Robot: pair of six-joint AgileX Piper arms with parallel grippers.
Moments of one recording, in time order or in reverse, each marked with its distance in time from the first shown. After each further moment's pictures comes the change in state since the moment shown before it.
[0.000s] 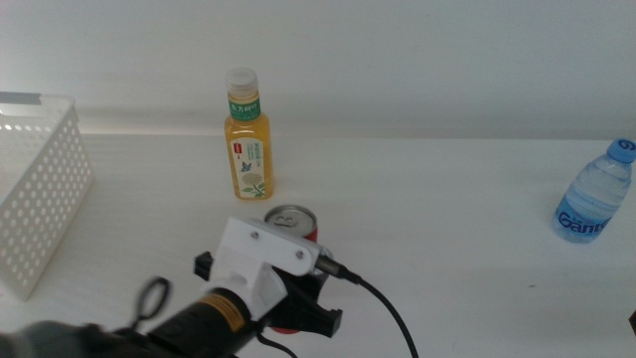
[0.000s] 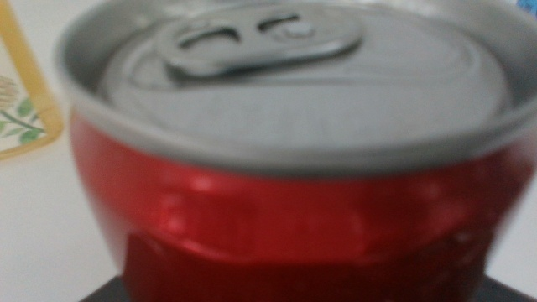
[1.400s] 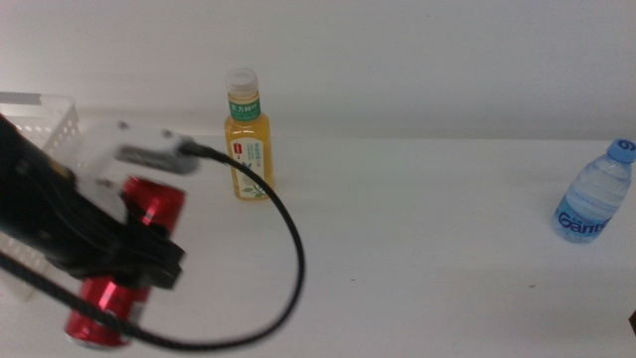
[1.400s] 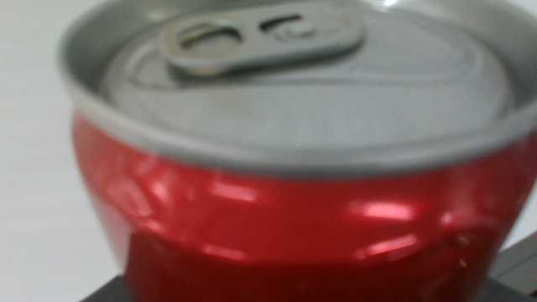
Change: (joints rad) left arm 0.607 -0.424 -0.480 0.120 1.782 0.198; right arm 0.000 0.000 0.000 0.000 0.000 0.000
